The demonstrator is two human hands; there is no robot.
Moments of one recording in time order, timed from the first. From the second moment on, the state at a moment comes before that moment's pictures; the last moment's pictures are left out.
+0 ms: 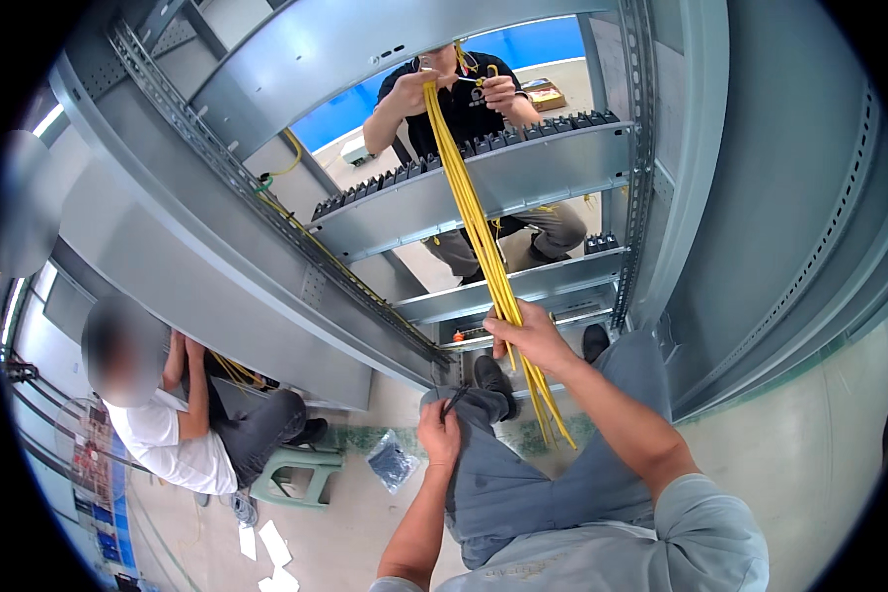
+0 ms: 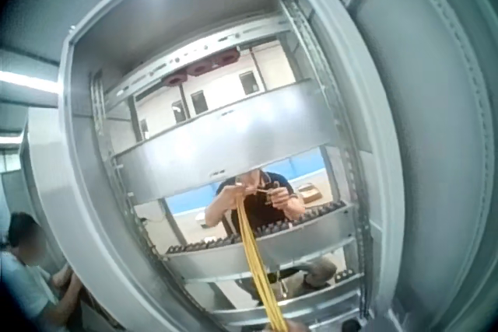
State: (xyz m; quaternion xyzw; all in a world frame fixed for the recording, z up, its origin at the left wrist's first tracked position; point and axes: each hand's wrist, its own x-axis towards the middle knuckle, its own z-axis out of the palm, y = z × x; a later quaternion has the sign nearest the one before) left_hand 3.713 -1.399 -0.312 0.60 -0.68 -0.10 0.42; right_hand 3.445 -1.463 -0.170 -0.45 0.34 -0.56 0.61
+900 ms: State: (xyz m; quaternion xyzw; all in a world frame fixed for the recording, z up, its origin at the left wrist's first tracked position) left_hand 3.709 -1.398 -0.307 0.61 -0.67 -0.10 0.42; right_hand 3.440 -1.479 -0.181 -0.42 0.19 -0.54 0.70
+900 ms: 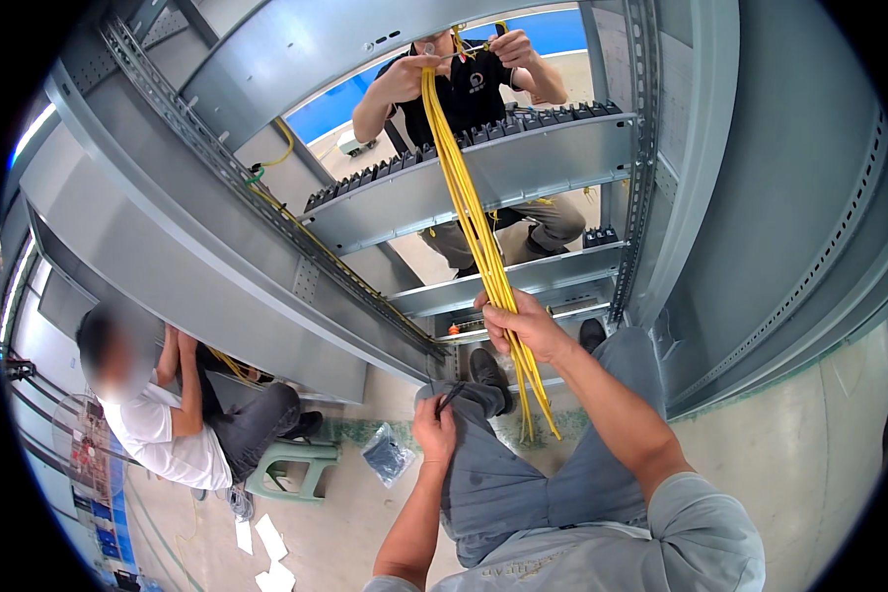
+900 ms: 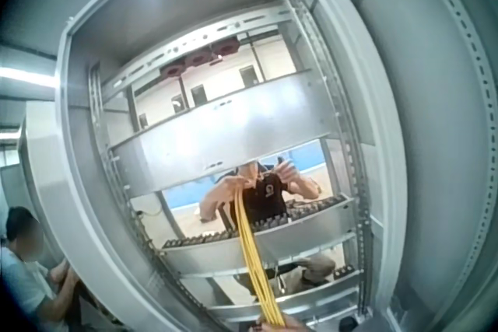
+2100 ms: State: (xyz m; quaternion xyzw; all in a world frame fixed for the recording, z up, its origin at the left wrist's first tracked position) left_hand 3.708 -1.407 -0.309 0.60 -0.68 -0.10 0.40; right_hand 3.464 -1.486 -0.188 -0.51 0.43 -0.65 0.36
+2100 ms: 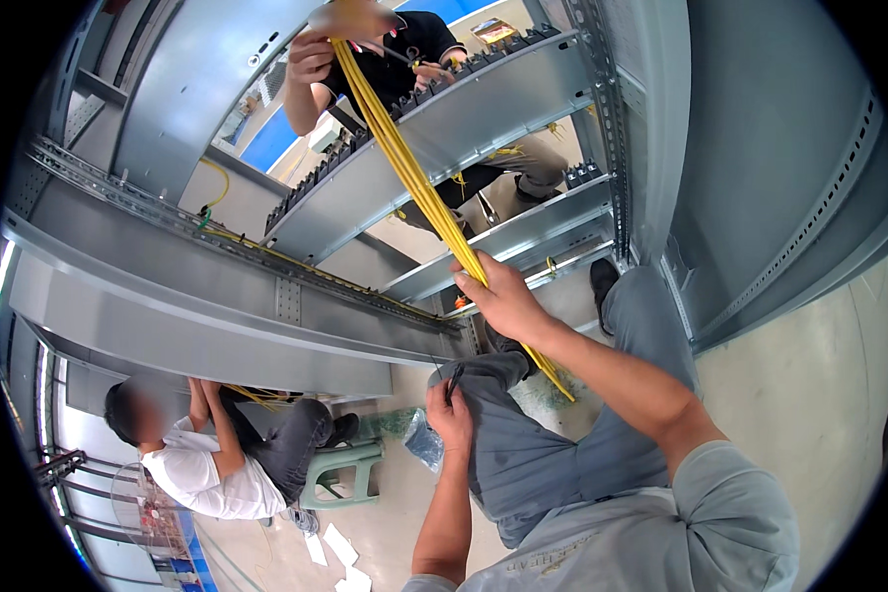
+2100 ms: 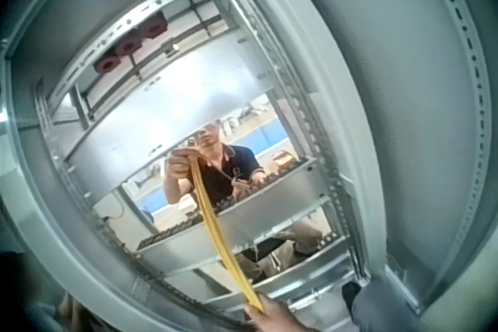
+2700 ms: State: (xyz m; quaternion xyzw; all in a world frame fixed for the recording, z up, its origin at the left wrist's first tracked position) left_hand 3.709 -1.407 -0.310 0.60 -0.69 -0.07 0.39; right_hand 3.466 -1.483 -0.205 -0.53 0.52 -0.62 0.24
